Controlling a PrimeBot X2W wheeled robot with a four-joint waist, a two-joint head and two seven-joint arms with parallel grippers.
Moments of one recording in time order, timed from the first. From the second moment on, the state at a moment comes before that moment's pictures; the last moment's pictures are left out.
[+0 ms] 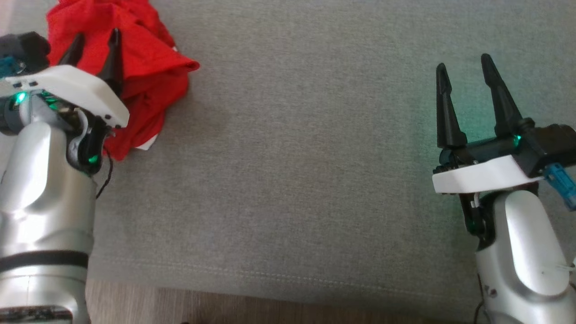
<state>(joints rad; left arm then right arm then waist) -0.76 0.20 -0.10 0.69 -0.37 -0.11 0.01 -0.34 -0.05 0.06 0.11 0.03 0.13 -0.17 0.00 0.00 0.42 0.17</state>
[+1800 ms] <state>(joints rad) -0.72 0.07 -0.32 0.19 -0.39 -0.07 -0.06 -0.29 -0.05 0.10 0.20 0.15 0.13 -0.25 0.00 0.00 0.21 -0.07</state>
